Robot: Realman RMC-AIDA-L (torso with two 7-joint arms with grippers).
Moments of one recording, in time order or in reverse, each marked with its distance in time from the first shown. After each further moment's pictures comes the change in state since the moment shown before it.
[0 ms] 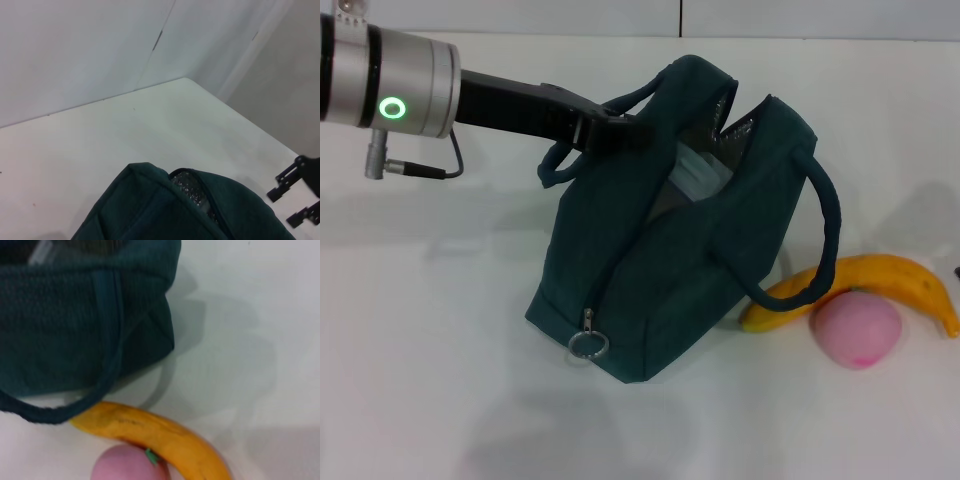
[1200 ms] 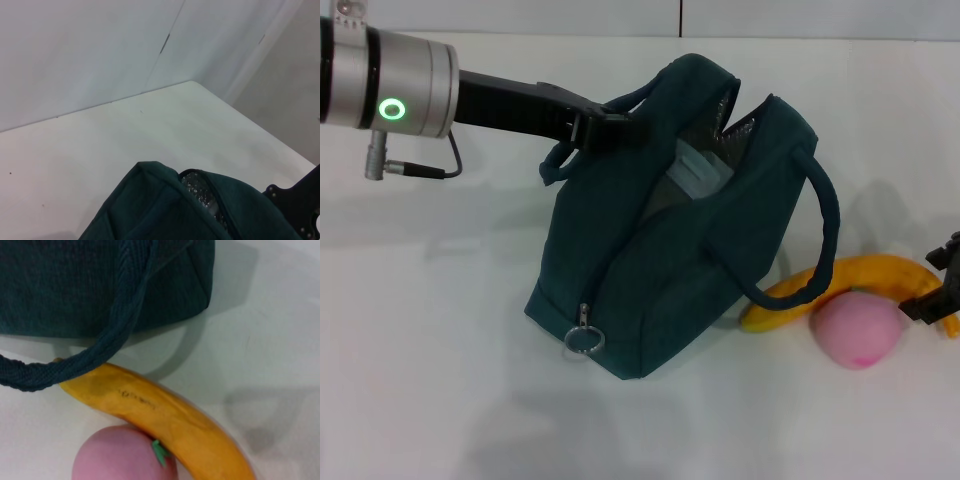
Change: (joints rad) left arm 0.007 -0.002 0.000 -0.003 0.000 -0.021 0.005; right arm 0.097 0.004 -0.244 0.235 -0.108 0.212 -0.039
